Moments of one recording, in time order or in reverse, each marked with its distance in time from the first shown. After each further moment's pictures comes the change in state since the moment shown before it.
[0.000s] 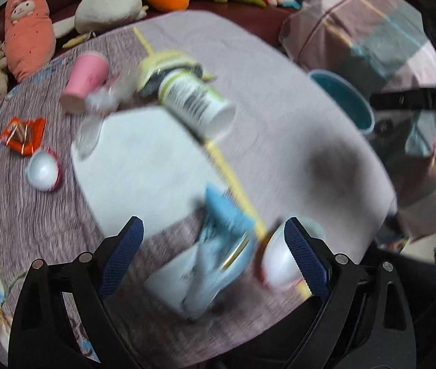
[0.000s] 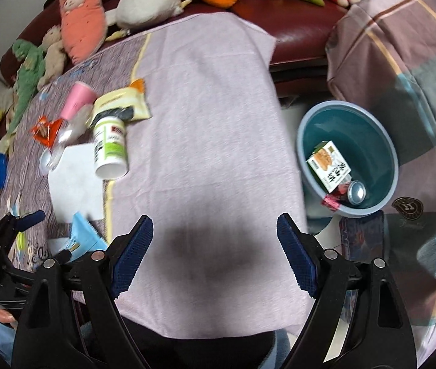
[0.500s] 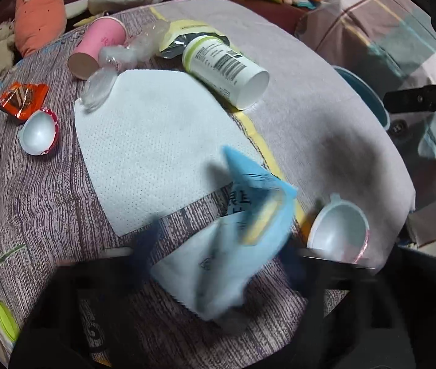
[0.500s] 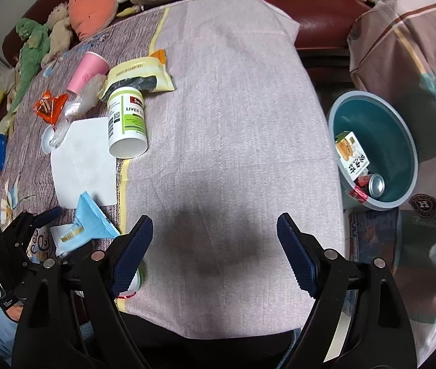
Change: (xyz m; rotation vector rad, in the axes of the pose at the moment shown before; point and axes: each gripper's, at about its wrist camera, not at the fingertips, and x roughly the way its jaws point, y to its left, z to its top) left arm 0.033 0.025 -0.022 -0.078 -0.006 -0.002; right arm 0.032 0.039 -0.004 -0.043 0.072 -0.003
